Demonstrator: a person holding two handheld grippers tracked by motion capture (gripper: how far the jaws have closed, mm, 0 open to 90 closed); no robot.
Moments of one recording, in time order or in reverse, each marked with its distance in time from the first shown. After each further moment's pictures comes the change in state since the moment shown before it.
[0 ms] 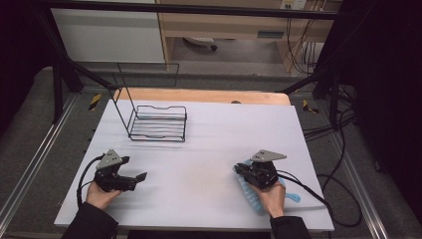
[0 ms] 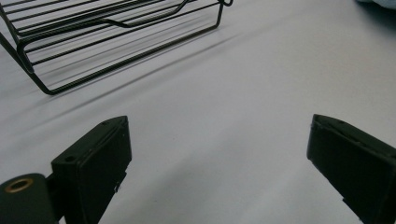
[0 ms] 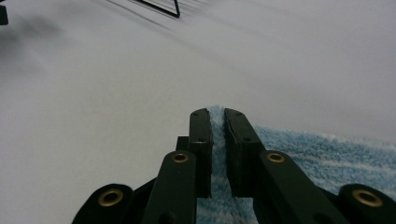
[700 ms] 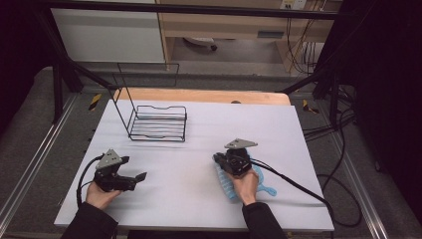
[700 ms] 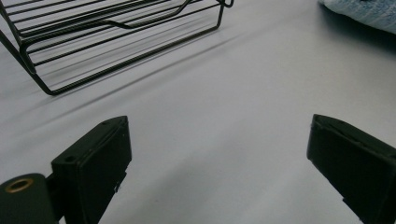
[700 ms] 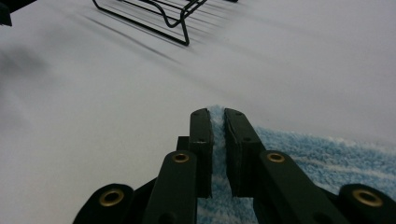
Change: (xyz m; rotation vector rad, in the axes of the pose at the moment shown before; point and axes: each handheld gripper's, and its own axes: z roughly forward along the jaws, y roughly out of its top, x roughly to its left) left arm 0.000 0.000 -0.001 -0.004 0.000 -0.004; right arm 0.025 0.038 0.064 0.005 -0.024 0.042
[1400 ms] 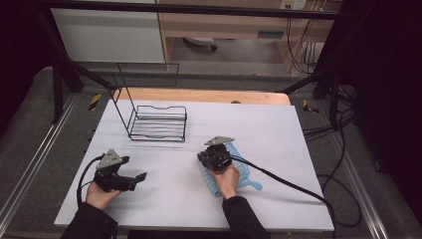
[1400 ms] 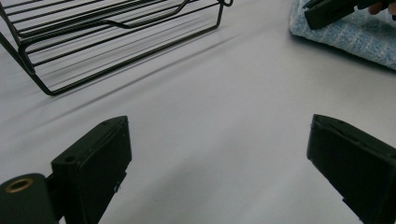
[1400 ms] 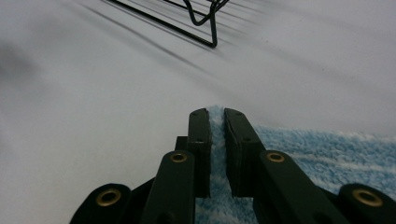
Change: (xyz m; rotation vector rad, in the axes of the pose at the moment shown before) left arm 0.000 0.000 0.000 0.004 0.001 0.007; right arm 0.023 0.011 0.053 0.063 0.024 -0.008
